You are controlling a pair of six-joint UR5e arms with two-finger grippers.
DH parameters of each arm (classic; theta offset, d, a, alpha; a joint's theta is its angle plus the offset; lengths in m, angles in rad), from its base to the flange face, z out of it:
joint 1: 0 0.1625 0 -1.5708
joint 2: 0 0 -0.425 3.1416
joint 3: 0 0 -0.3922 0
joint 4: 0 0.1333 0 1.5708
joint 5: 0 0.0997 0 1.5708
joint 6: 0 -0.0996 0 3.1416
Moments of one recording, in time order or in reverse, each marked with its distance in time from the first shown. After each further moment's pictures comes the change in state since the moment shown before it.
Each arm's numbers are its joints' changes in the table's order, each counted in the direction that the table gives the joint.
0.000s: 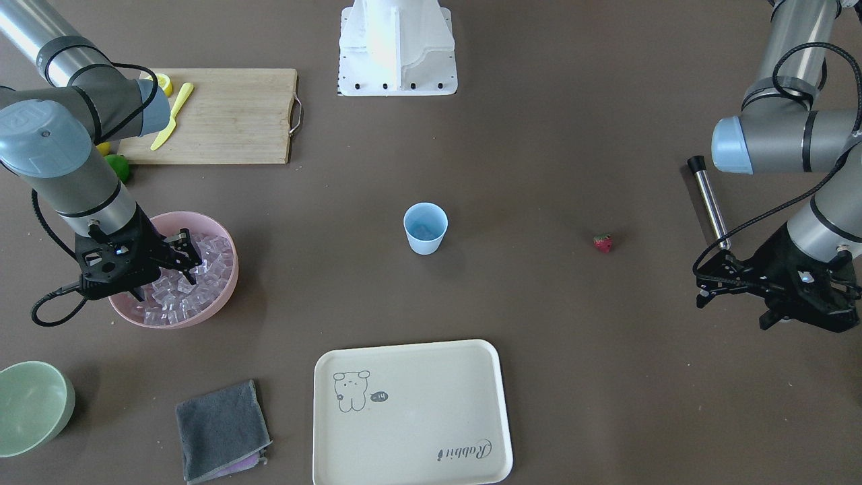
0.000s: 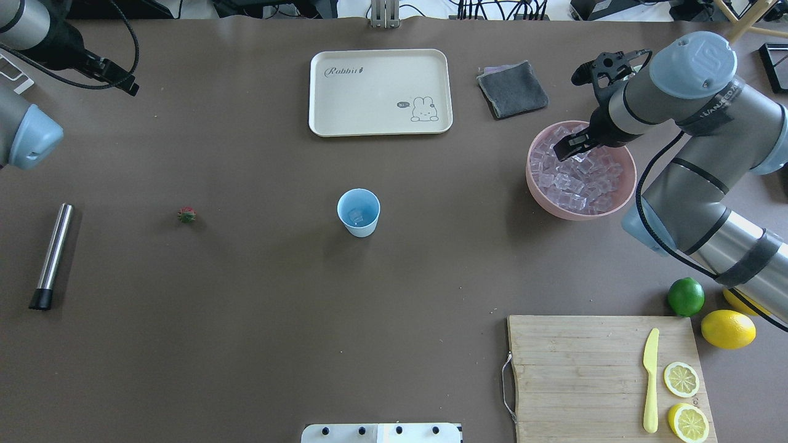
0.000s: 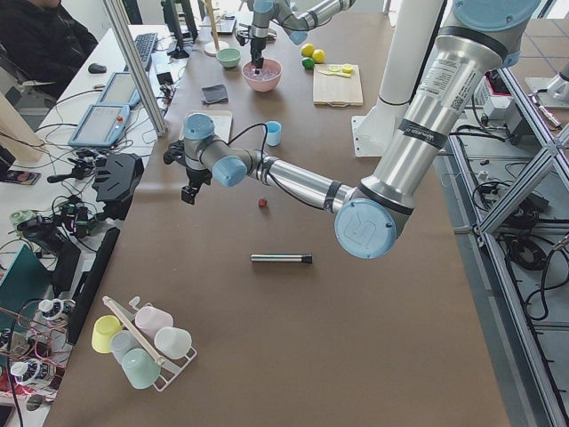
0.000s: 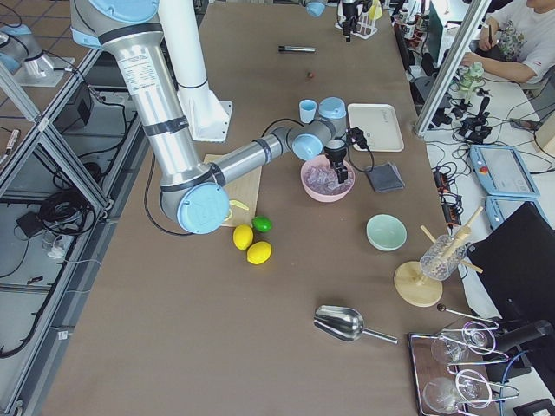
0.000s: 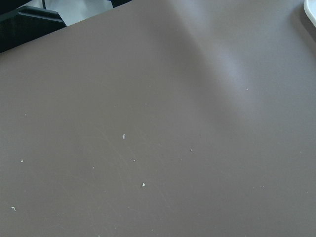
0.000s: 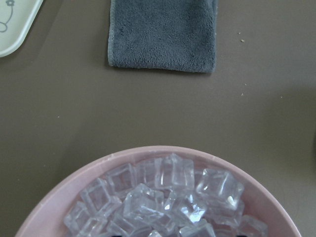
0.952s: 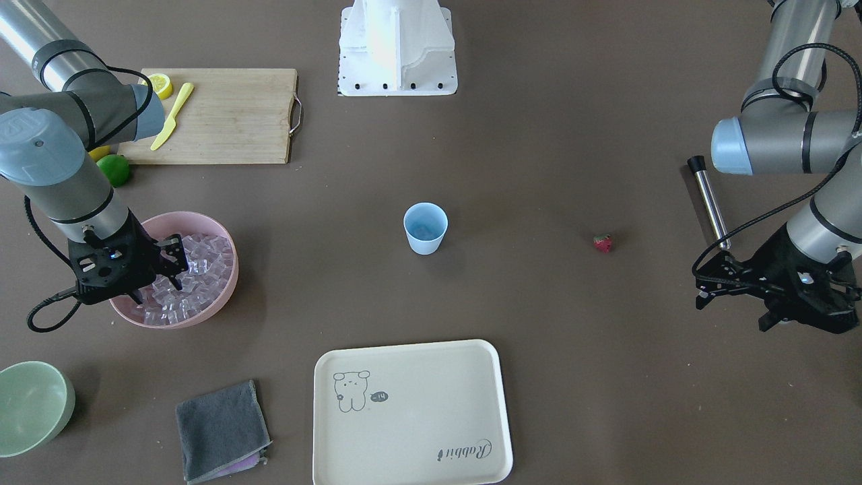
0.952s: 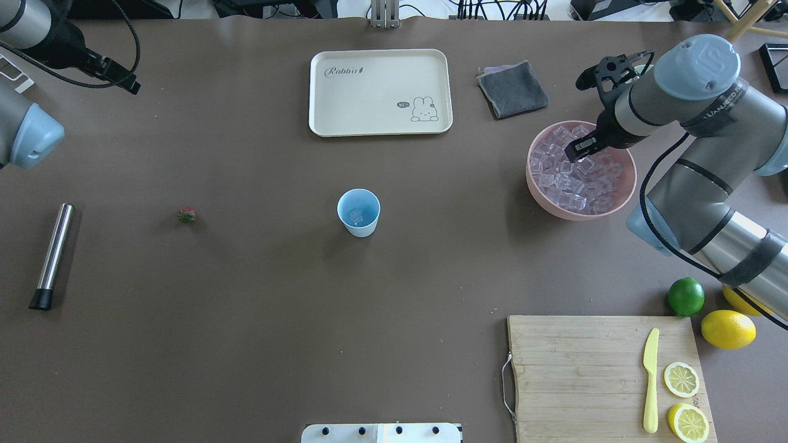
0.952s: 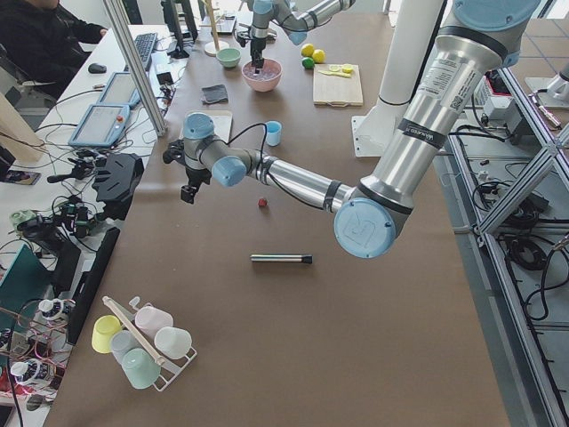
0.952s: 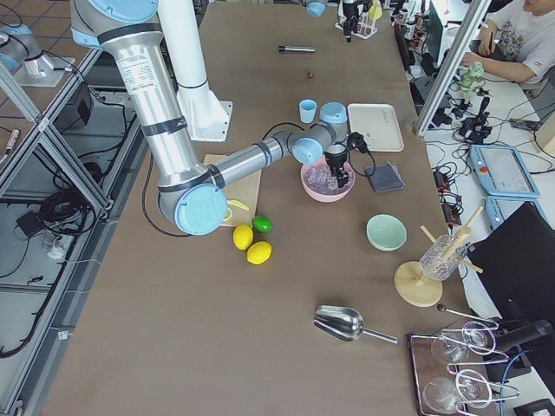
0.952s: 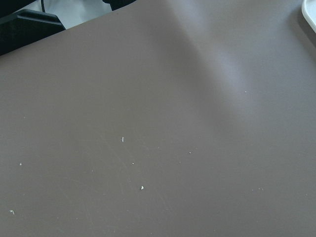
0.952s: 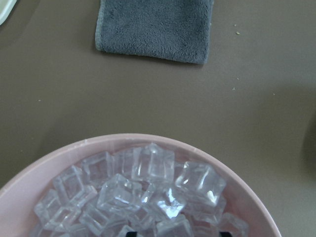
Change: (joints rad) left arm 0.000 0.004 0.005 -0.009 0.000 0.001; right arm 0.009 0.010 -0.016 0.000 -0.001 0.059
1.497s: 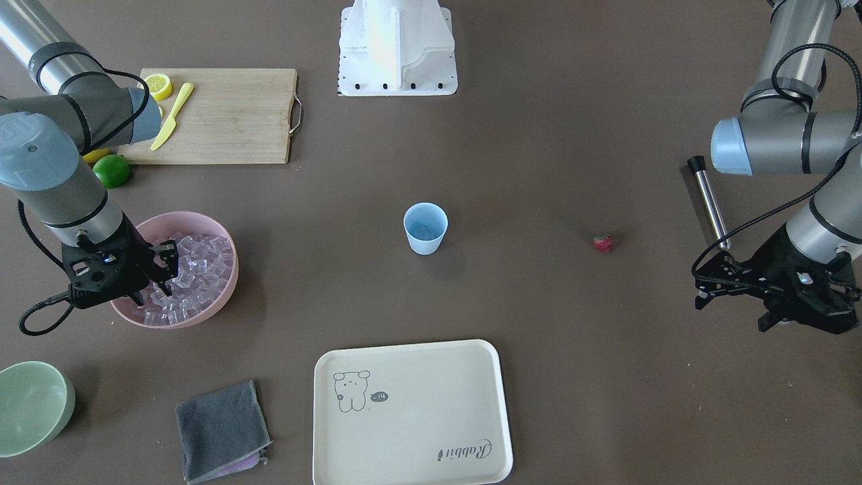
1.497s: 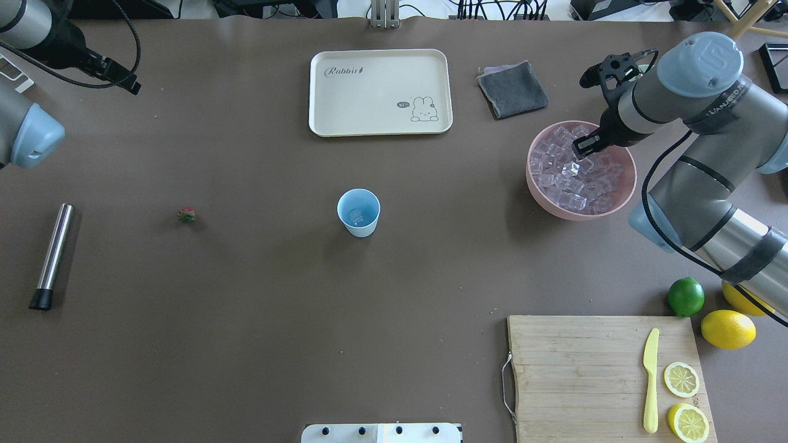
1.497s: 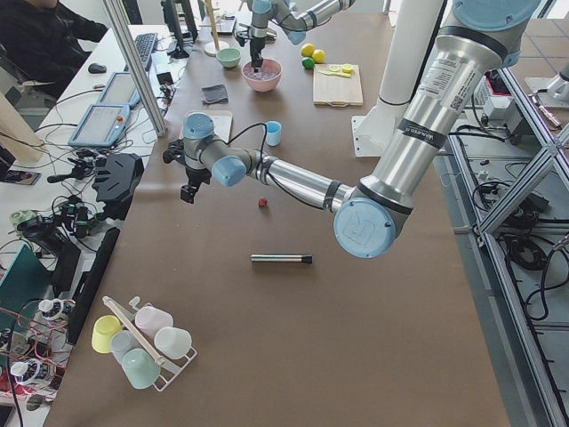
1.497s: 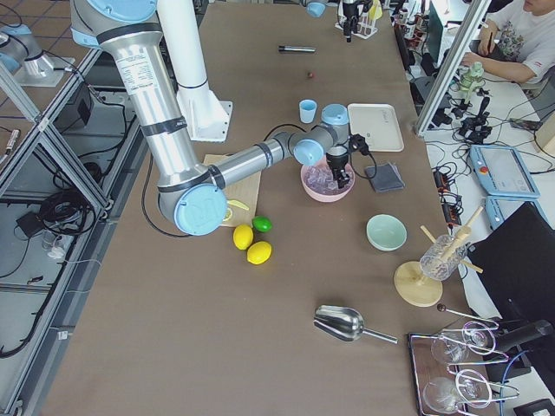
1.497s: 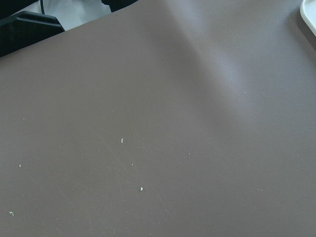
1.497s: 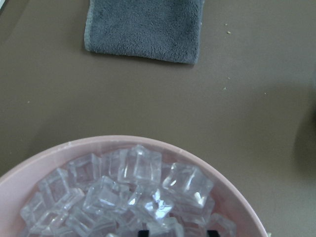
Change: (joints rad) left arm 0.001 0.001 0.002 -0.001 0.000 0.000; right arm 0.008 0.000 -0.012 0.000 0.002 -0.001
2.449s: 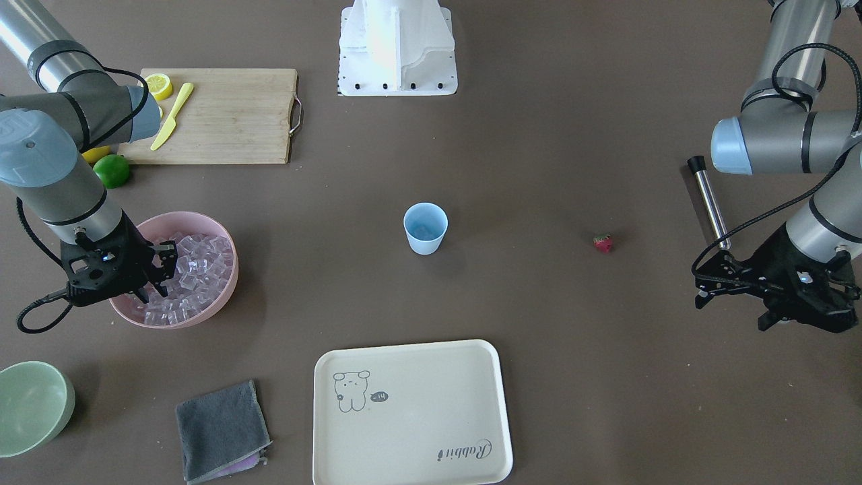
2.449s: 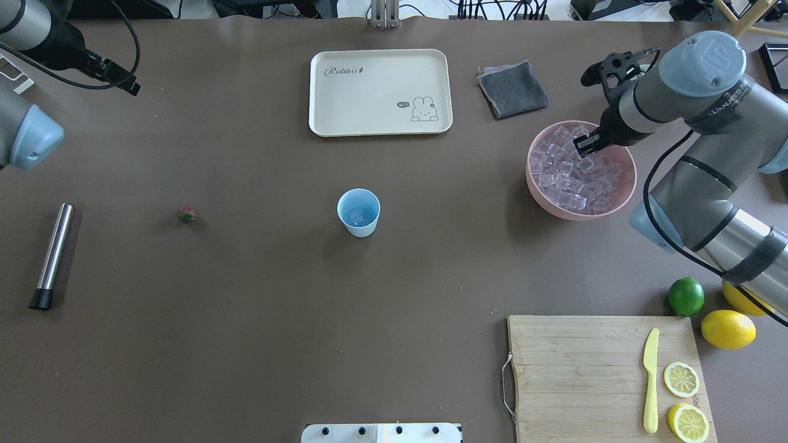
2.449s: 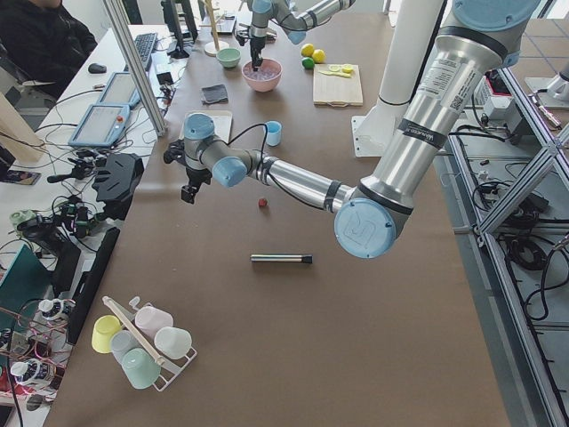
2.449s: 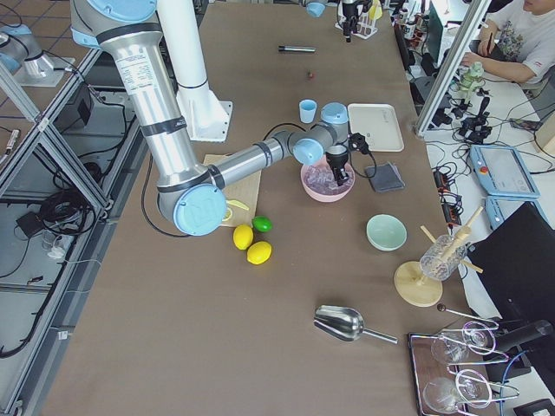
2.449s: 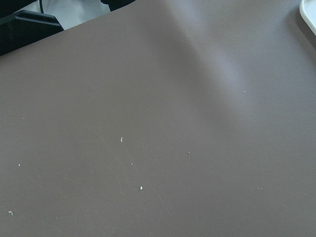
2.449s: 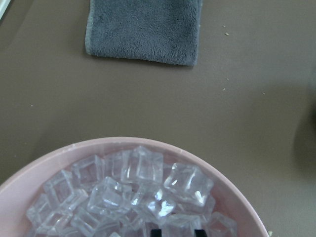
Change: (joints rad) left arm 0.001 -0.005 -0.002 -0.005 0.000 0.000; right arm 0.001 0.003 0.018 0.001 0.002 -0.017
